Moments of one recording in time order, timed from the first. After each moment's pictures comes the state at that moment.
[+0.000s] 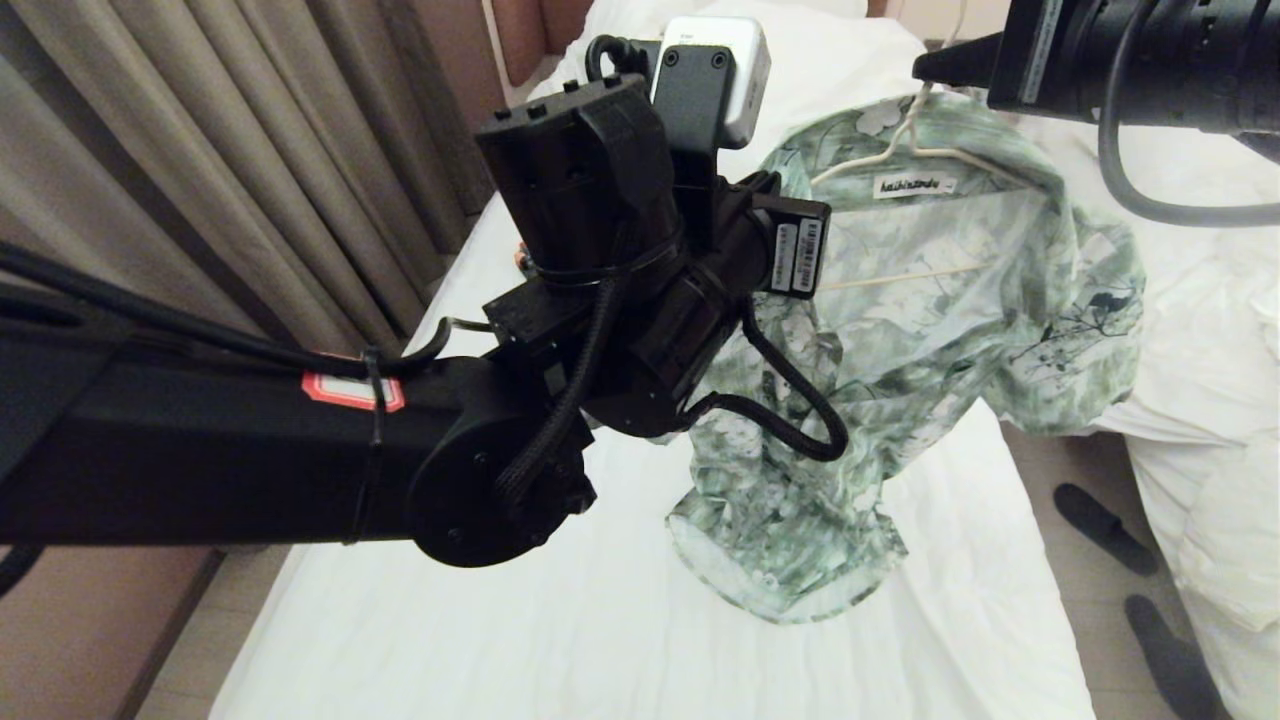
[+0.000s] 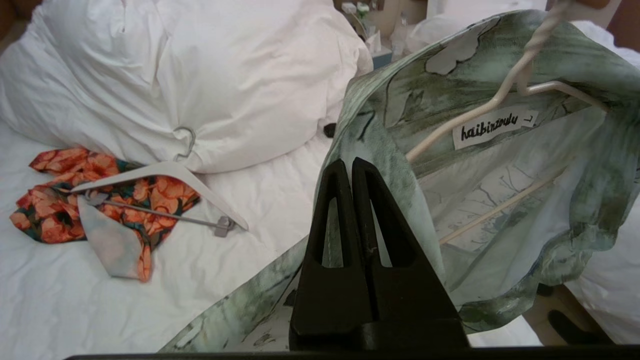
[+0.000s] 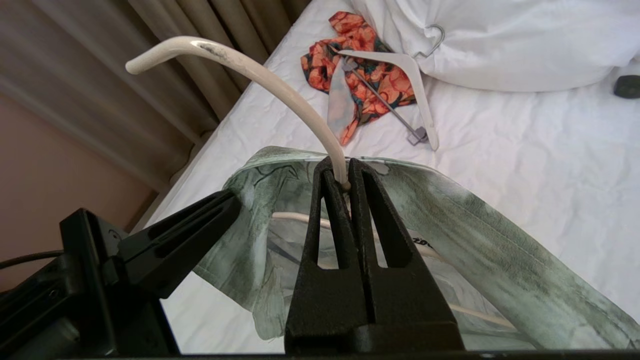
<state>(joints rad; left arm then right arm) -0.95 1.90 -1.37 -0.85 0.43 0.24 0.49 1.61 -1.76 0.12 0.02 0.09</state>
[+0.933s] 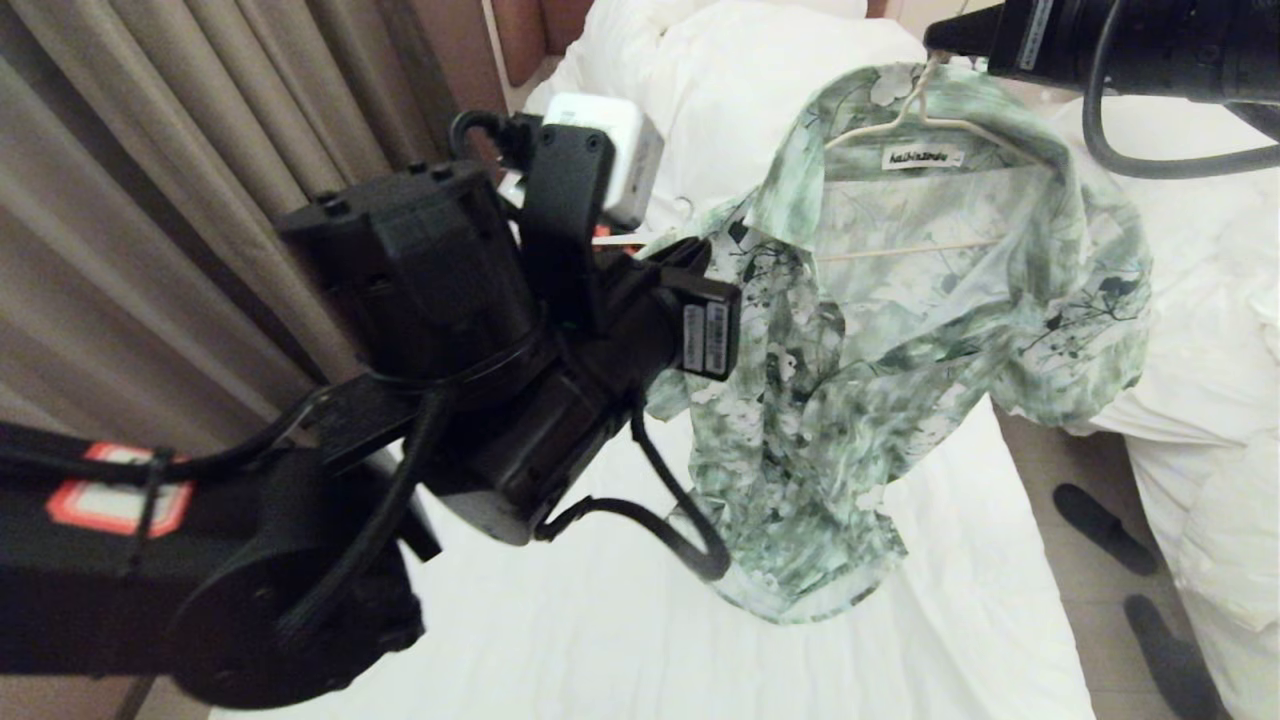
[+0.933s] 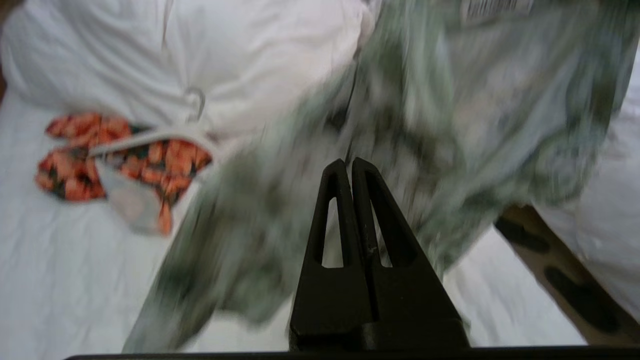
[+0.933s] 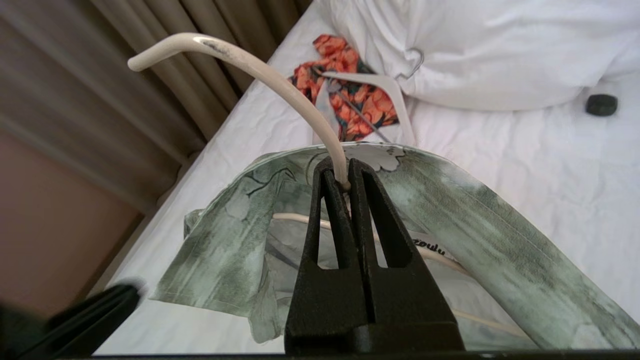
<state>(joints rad) -0.94 1.69 -0.98 -0.92 0.43 0.21 0.45 1.67 -1.86 0.12 0.01 0.09</state>
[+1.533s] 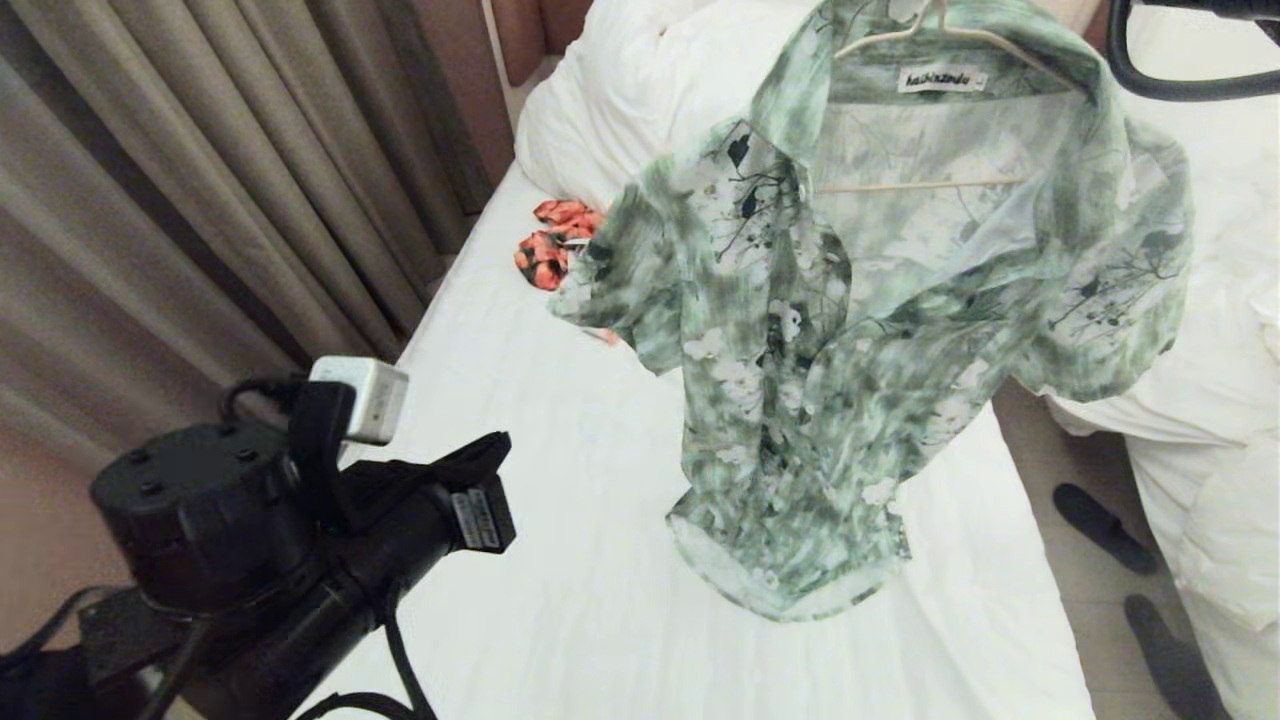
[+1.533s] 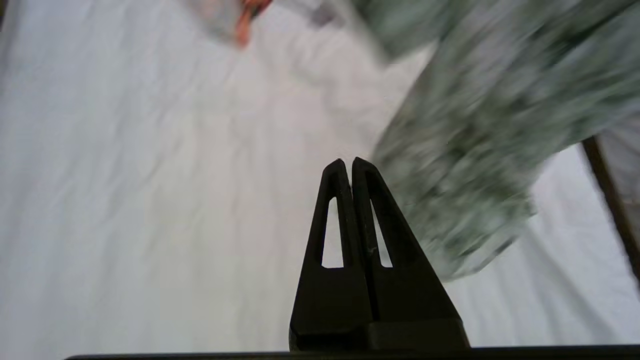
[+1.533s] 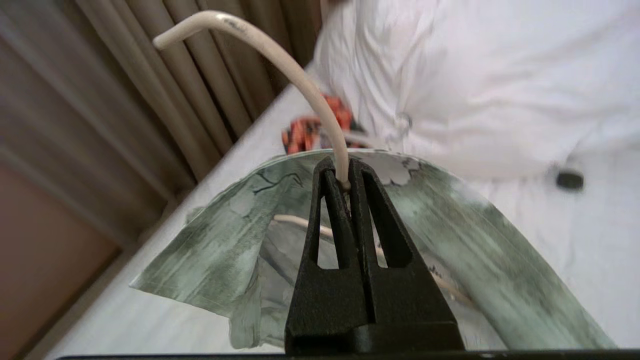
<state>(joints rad) -0.66 1.49 -0.37 -1.01 0.40 -0.12 0.47 1.69 -1.98 0.06 0.01 0.00</state>
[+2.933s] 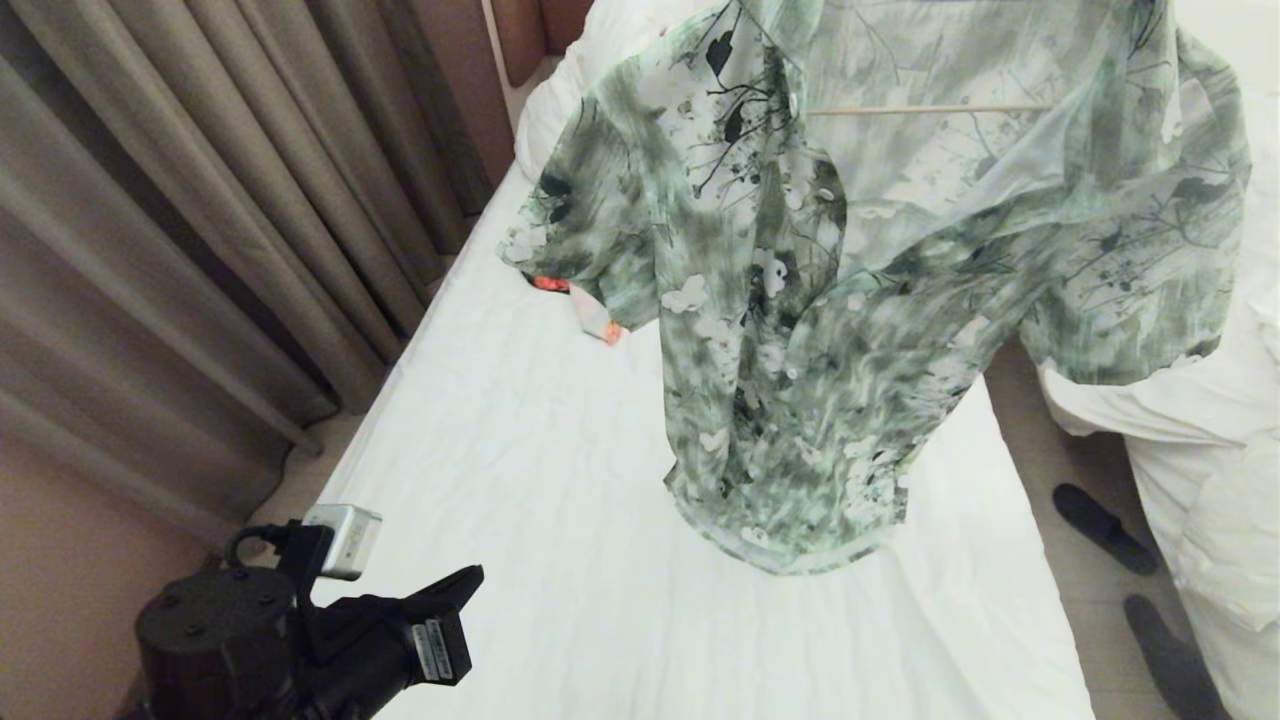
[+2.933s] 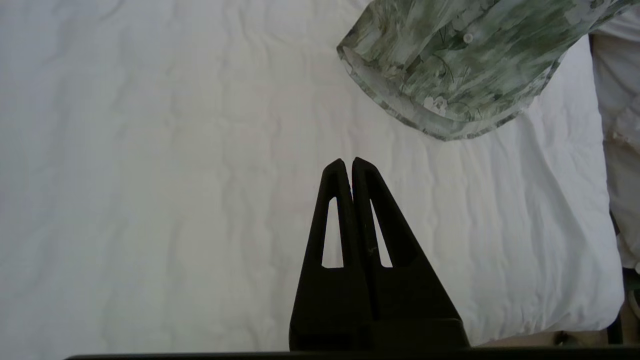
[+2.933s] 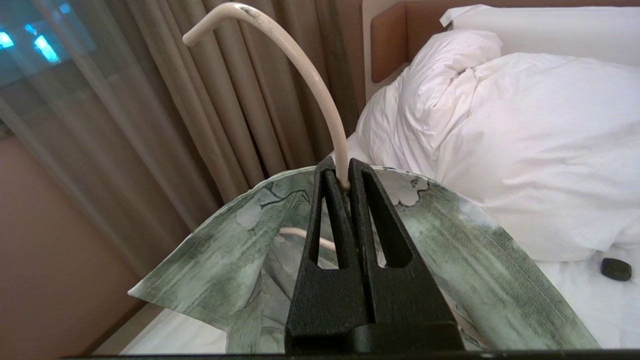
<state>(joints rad) -0.54 1.67 0.00 -1.33 0.21 -0.30 0.52 1.64 -1.98 -0.05 0.09 -0.01</state>
